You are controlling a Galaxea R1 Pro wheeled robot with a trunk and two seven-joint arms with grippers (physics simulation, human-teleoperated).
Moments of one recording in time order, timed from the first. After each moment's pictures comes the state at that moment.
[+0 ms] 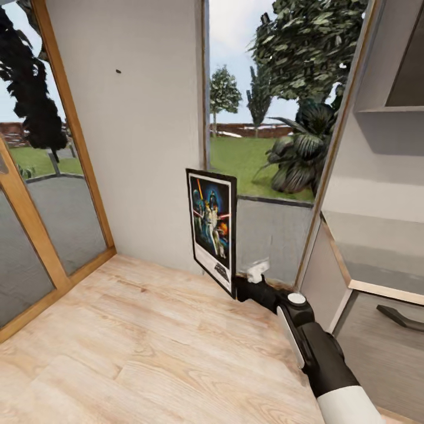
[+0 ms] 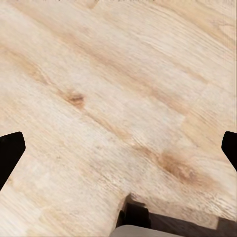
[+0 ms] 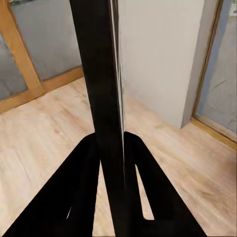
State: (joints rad) left arm 0.07 0.01 0.27 -0.70 0.00 -0.06 -0.01; right arm -0.52 0.04 0.12 -1.26 0.05 0.43 0.49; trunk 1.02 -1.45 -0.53
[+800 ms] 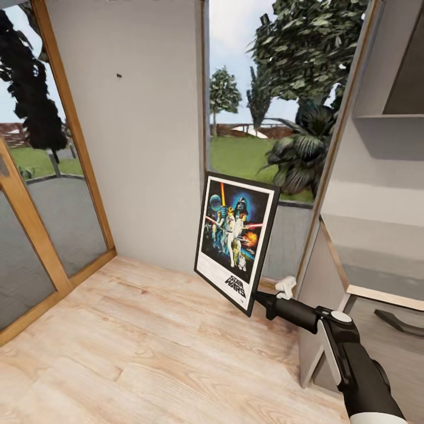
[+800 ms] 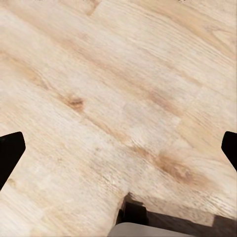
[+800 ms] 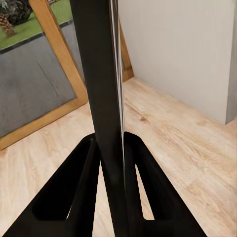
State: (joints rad) left arm 0.07 0.01 0.26 -0.70 0.00 -0.06 -0.01; right arm -0.42 -0.02 -0.17 -1.30 0.06 0.43 0.94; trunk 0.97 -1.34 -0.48
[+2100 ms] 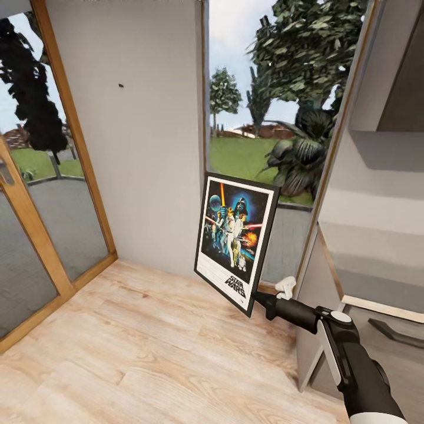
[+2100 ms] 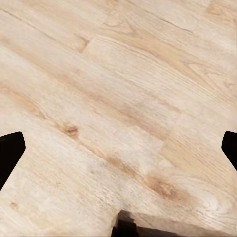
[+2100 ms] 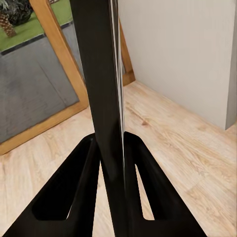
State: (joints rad) left arm 0.07 0.01 0.25 -0.90 -0.01 0.09 -0.05; right arm -0.42 -0.02 -0.17 -1.30 0.06 0.43 0.94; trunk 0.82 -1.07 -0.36
